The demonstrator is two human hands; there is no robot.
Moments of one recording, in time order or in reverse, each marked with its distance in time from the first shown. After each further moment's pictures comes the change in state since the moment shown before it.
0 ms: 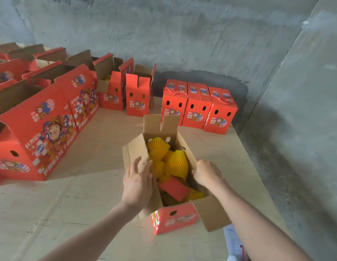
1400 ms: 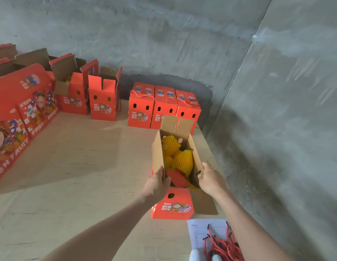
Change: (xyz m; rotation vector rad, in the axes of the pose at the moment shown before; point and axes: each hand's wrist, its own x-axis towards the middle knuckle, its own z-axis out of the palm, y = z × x) left_hand 0.008 0.106 0.087 -0.364 -0.425 -0.030; right_hand -0.046 0.110 -0.033 0.149 0.003 0.215
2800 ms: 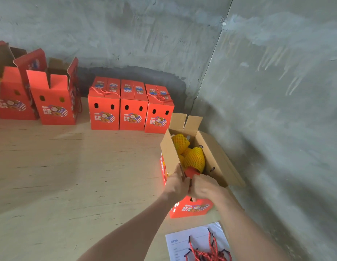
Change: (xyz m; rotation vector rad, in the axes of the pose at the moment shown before) left_hand 0.085 0.071 0.112 -0.089 -0.183 0.061; right_hand 0.061 0.064 -0.009 -0.166 -0.278 -0.070
